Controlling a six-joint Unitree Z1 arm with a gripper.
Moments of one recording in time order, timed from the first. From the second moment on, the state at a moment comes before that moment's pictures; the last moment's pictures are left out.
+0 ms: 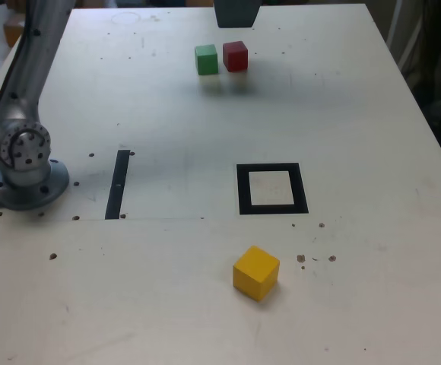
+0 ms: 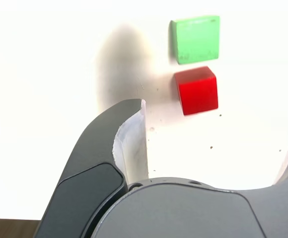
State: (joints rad) arm 0.75 2.23 -2.20 1.59 0.03 -0.94
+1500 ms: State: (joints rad) arm 0.83 2.49 -2.31 1.59 -0.11 -0.92
